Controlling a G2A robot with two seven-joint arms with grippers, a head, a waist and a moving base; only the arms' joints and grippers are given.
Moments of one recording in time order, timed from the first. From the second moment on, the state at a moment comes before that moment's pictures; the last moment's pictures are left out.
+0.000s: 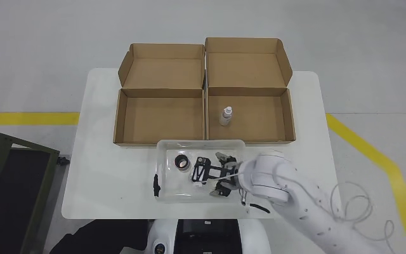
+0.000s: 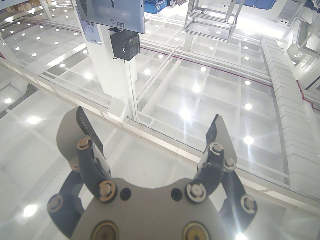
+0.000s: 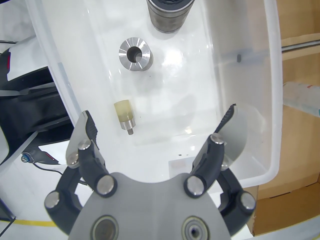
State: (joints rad) left arm -0.42 -0.34 -0.17 -1.17 3.07 0.50 0.07; right arm -0.98 -1.14 0.81 -1.97 -0.94 -0.46 1.36
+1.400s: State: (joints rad) left arm -0.42 -0.34 -0.17 -1.17 3.07 0.50 0.07; right arm -0.76 -1.10 0.54 -1.78 -0.86 -0.41 1.34
